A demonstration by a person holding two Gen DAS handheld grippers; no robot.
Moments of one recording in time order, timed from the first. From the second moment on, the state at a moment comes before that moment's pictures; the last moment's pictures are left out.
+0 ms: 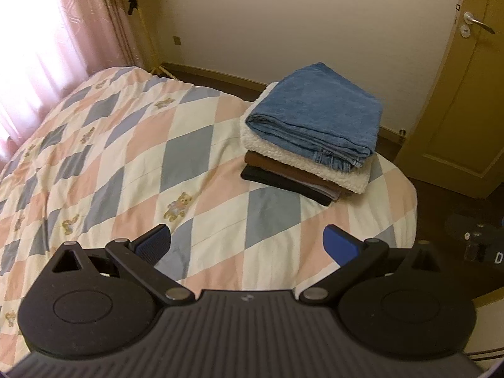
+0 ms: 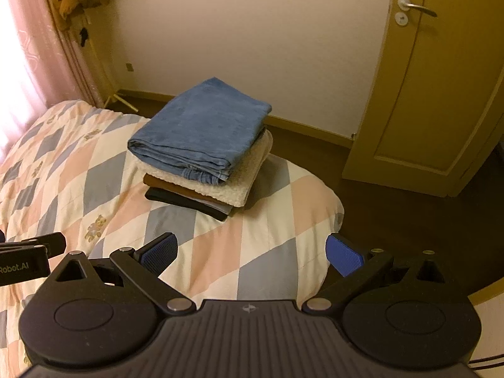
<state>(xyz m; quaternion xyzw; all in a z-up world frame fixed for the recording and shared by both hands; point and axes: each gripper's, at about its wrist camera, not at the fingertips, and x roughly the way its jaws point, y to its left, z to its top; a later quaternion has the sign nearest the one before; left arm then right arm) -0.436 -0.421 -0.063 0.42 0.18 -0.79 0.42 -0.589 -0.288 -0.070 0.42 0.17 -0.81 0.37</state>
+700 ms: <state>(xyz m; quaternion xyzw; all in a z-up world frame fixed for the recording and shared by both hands) -0.420 -0.404 -0.057 0.41 0.17 -0.80 0.41 -0.571 -0.272 -0.060 0.40 0.16 -0.82 0.37</state>
